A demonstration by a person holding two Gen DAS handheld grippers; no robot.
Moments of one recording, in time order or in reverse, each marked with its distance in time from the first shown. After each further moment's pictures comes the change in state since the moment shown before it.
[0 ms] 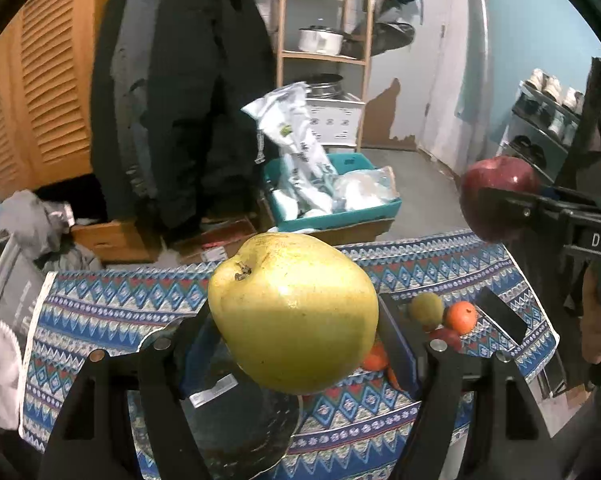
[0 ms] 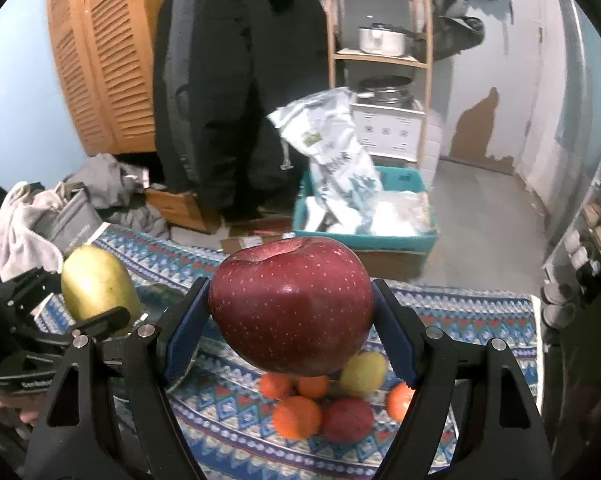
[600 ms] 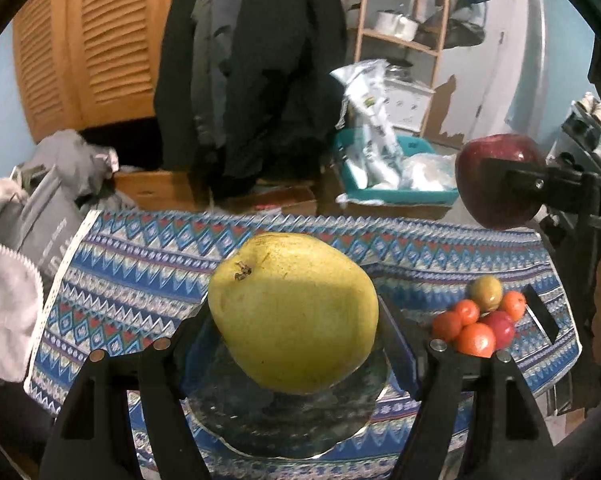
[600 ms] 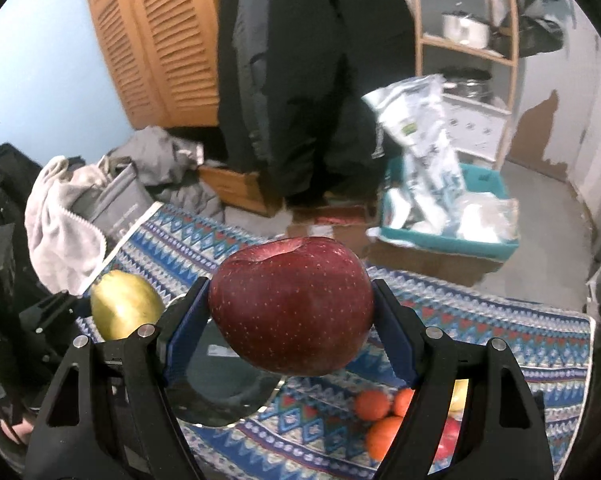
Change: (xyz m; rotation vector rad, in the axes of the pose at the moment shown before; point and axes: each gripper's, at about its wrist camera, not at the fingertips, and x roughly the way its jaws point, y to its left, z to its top) left arm 0.008 0.094 -0.047 -0.137 0.081 0.112; right arm 0.069 0.101 0.014 -0.064 0.099 0.166
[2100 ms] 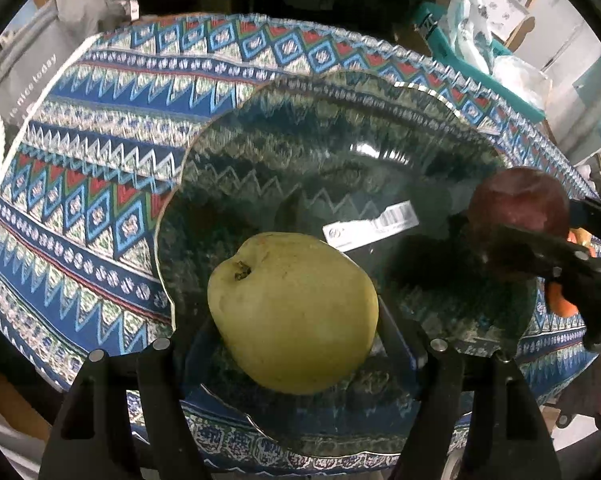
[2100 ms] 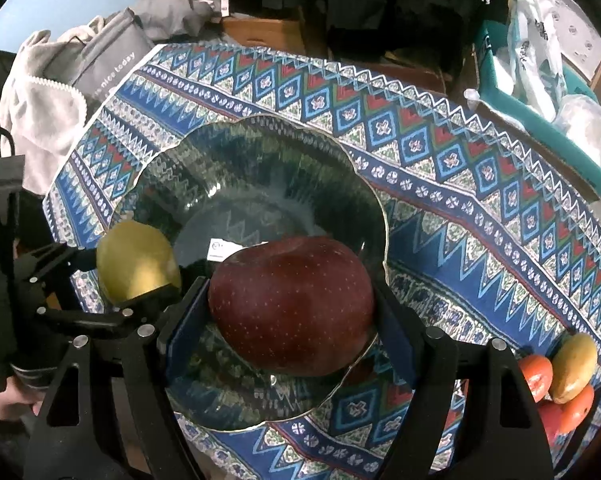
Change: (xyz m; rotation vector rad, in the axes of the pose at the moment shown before) left arm 0.133 0.061 -0.087 -0.179 0.447 0.057; right arm 0.174 0.033 -0.089 -0.069 0.456 0.088
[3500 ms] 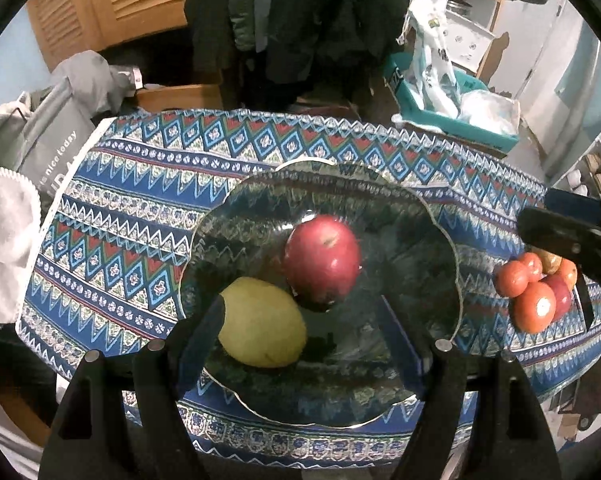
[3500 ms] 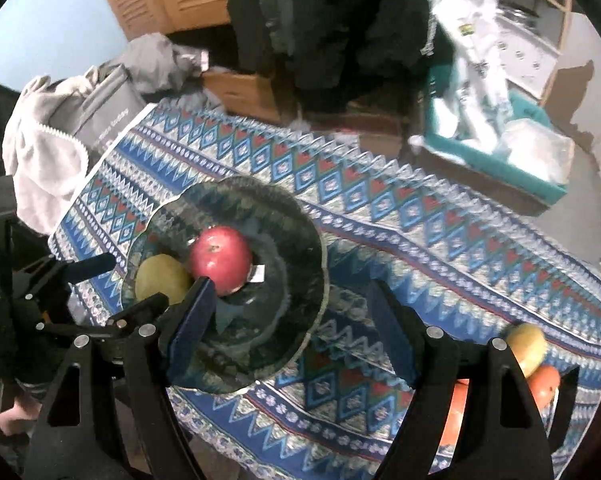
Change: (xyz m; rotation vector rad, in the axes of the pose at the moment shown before) left arm -0.080 -0.034 0.011 0.073 -0.209 0.040; right arm -0.099 -0.011 -0.009 0.065 -0.193 -0.109
